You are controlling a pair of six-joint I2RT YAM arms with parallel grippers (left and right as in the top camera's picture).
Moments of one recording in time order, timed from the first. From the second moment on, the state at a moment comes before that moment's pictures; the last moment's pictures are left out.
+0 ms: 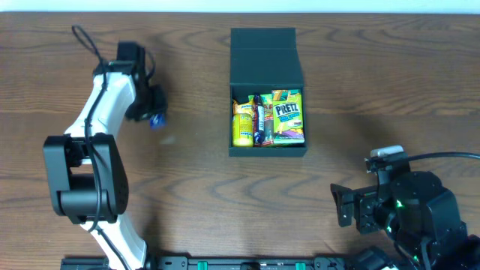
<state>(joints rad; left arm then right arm) -0.01 1.95 1.47 -0.90 0.07 -0.35 0.51 0.71 1.18 -1.32 0.13 0.28</state>
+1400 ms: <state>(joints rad) -0.65 2.04 1.62 -0.77 0.12 -0.59 0.51 0.71 1.18 -1.32 0.13 0.28</state>
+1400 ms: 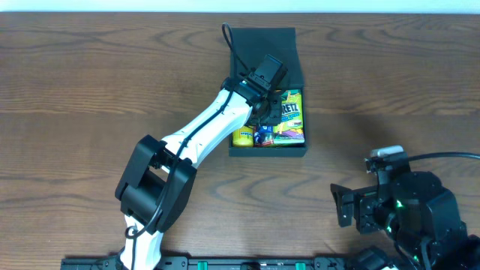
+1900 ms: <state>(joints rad) -0.61 2.04 1.62 -0.77 0.10 -0.56 0.51 0.71 1.18 -1.32 0.13 0.28</state>
